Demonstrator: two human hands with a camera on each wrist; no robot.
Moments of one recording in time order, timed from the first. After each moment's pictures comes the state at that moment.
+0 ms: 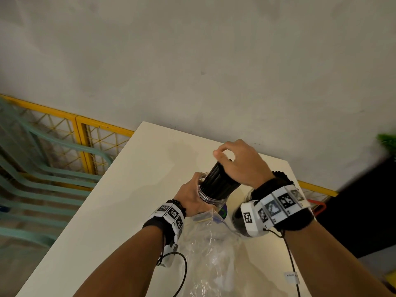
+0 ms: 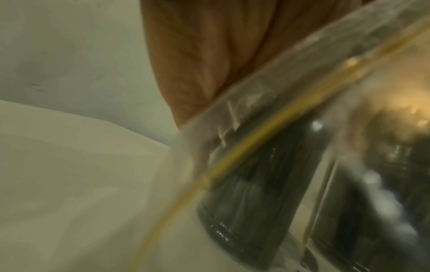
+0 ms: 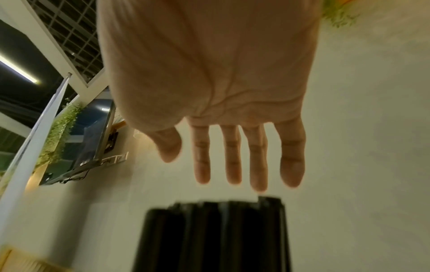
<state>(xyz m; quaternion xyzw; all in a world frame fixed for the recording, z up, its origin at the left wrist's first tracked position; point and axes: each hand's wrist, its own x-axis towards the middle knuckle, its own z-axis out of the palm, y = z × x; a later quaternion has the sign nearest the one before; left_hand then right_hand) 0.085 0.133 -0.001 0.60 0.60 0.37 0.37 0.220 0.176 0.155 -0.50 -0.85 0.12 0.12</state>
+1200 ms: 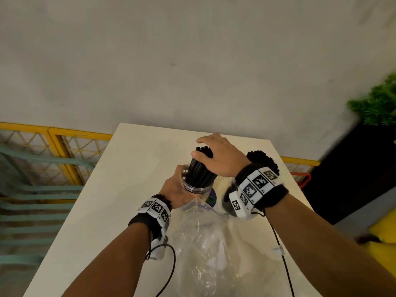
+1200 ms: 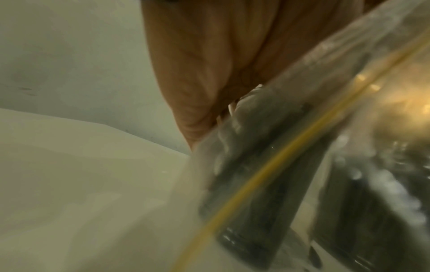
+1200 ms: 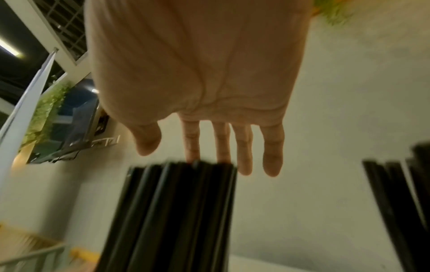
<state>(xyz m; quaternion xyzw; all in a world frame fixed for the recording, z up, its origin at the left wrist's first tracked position) 0.087 0.119 0.025 0.59 0.62 0.32 0.41 0.236 0.181 0.132 -0.47 -0.87 0.13 0.09</state>
